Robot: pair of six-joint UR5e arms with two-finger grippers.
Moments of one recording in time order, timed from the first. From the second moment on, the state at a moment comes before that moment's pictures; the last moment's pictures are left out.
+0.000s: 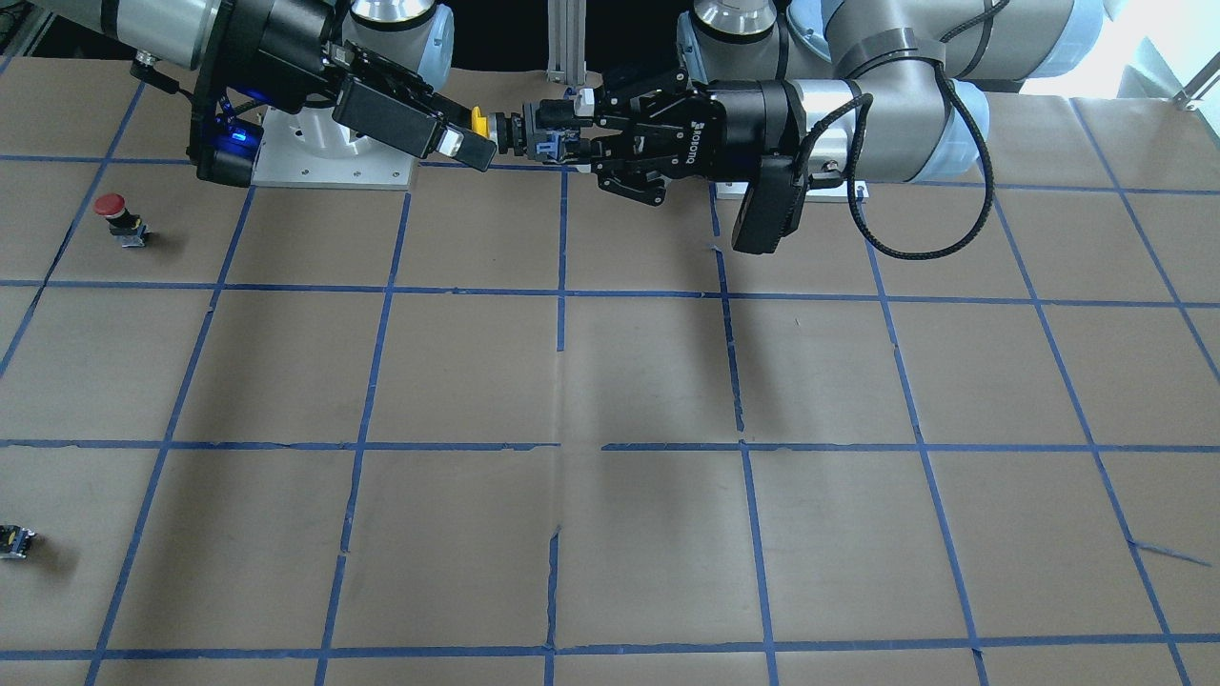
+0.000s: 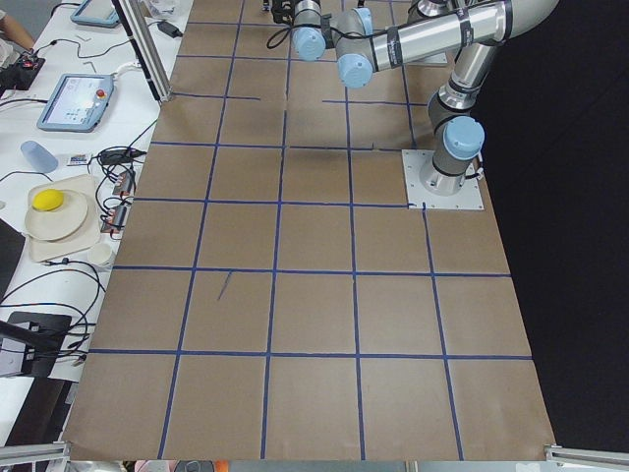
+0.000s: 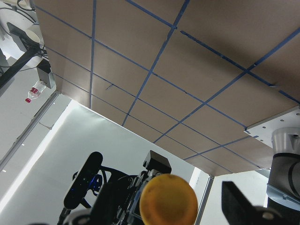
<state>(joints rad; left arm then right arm) -1.52 -1.54 -1.93 -1.43 -0.01 0.21 1.48 -1.61 1.58 -1.40 -0.57 0.87</state>
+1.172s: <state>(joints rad) -1.52 -1.53 -1.94 -1.43 0.01 0.14 1.47 -1.61 1.58 -1.41 -0.55 0.87</state>
